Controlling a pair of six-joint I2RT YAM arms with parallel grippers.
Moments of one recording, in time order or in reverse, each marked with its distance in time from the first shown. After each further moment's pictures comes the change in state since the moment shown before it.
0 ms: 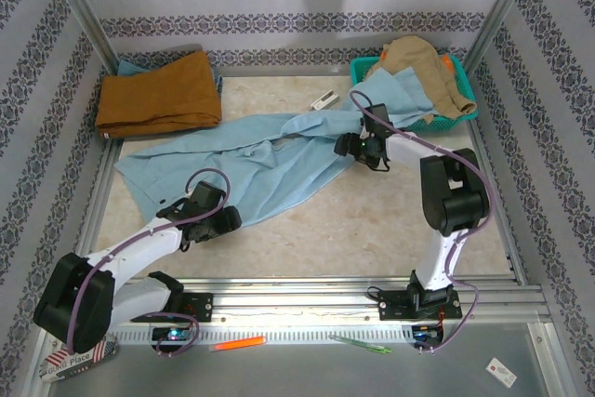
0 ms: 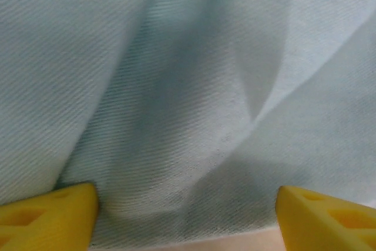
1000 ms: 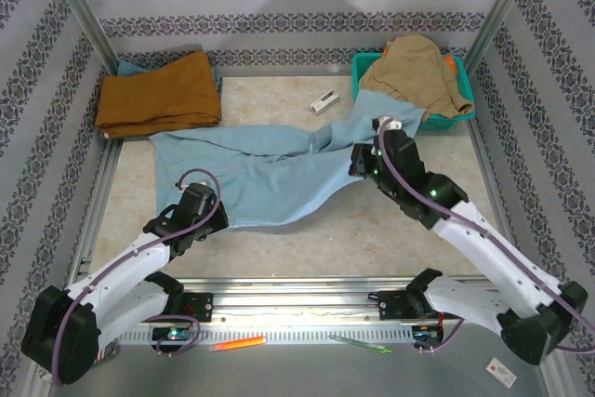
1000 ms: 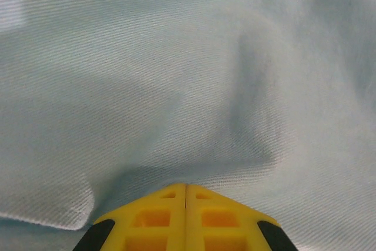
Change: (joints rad) left arm 0.000 -0.209 -0.043 0.041 -0.010 0.034; right arm 0.431 -0.909 -0.197 -0.229 0.455 0.046
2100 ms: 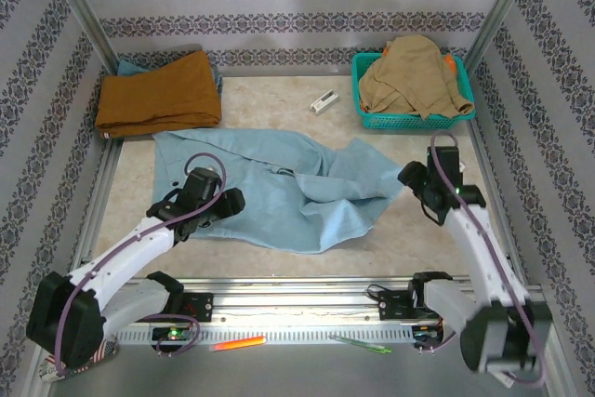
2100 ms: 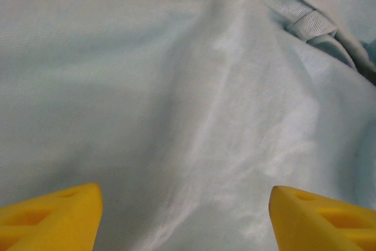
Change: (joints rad) left arm -0.008 0.134 0.170 -0.042 0.019 0.041; right arm -0.675 0.058 -0.261 -0.101 -0.179 0.130
